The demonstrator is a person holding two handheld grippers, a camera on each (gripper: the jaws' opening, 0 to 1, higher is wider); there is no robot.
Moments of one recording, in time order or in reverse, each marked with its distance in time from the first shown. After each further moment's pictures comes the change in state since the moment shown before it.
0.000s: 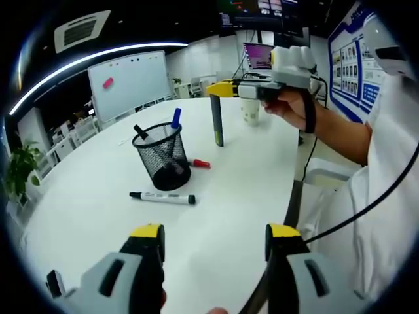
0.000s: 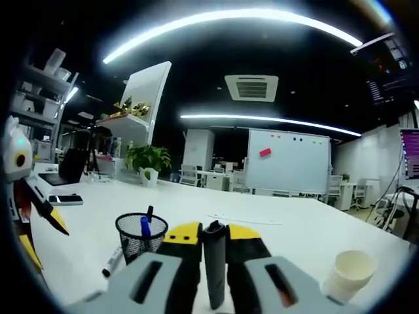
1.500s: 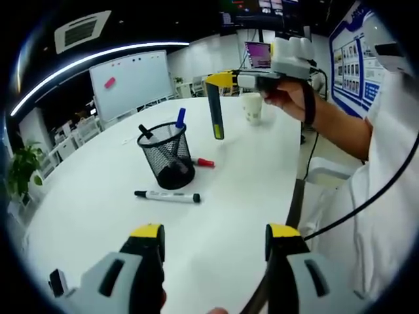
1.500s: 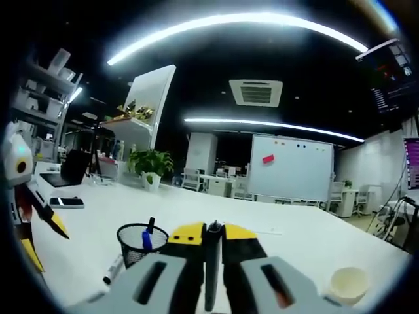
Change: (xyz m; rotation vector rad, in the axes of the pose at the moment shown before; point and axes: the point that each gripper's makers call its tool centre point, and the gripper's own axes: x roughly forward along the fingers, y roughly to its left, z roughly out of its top) left arm -0.005 0.007 0.001 -0.005 -0.002 0.021; right arm 0.007 0.001 0.022 -0.036 -0.021 0.013
